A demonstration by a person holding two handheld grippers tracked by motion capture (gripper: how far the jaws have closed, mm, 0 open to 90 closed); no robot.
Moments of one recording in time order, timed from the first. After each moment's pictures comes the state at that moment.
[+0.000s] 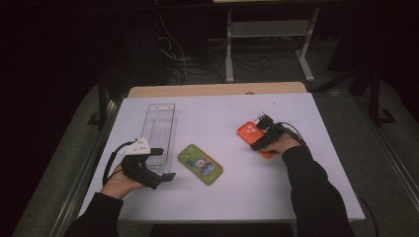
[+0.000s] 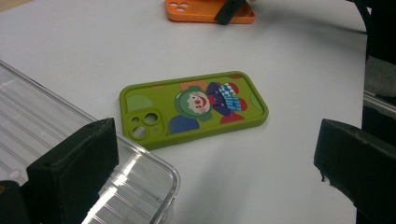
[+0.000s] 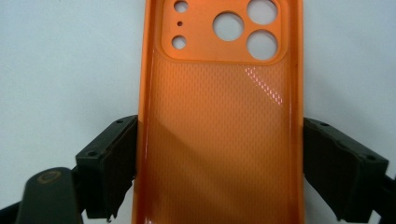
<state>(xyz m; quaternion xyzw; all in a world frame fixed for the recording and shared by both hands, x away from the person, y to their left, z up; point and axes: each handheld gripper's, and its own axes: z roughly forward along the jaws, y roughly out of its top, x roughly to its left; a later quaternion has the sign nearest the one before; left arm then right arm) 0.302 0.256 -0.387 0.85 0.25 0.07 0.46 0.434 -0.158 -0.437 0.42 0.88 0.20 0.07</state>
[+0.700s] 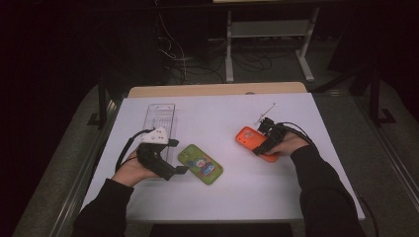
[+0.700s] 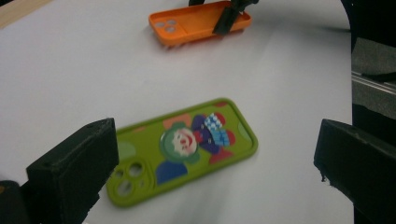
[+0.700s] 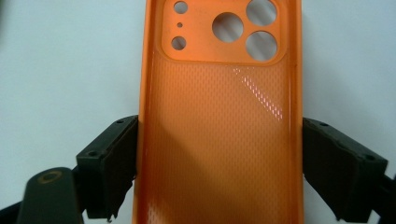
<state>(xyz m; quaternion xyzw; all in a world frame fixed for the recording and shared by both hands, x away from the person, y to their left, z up) 0.329 0.203 -0.362 0.88 0.19 0.05 0.44 0.420 -0.161 -0.421 0.33 0.92 0.21 0.04</state>
